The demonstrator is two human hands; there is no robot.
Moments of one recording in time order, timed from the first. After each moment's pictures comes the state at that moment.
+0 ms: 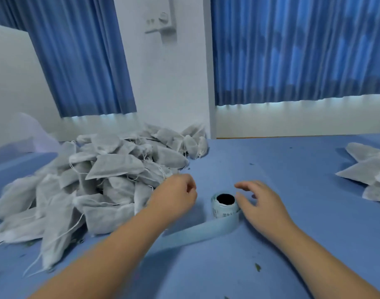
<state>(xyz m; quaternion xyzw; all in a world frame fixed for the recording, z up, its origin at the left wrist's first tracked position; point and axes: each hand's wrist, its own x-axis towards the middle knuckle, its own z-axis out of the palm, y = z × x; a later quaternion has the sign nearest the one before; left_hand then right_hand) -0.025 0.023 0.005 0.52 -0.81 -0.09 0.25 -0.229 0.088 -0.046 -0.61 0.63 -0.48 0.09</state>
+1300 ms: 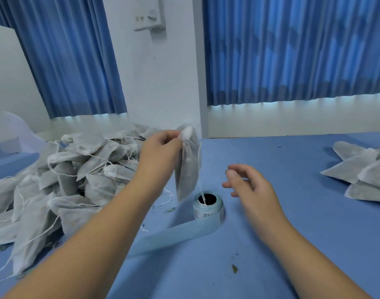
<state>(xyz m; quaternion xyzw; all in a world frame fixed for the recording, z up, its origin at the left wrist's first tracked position) -0.061 0.044 0.069 0.39 -0.63 -0.35 0.57 -0.227 0.107 -0.017 -0.51 0.49 -0.67 0.25</state>
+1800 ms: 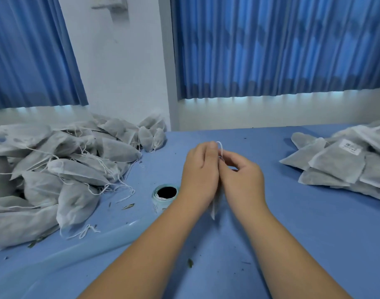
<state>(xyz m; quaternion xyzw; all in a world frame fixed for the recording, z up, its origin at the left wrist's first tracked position) -0.193 0.075 0.006 0.34 -0.67 -0.41 0.52 -0.266 0.109 -0.011 -0.41 0.57 -0.70 0.16</state>
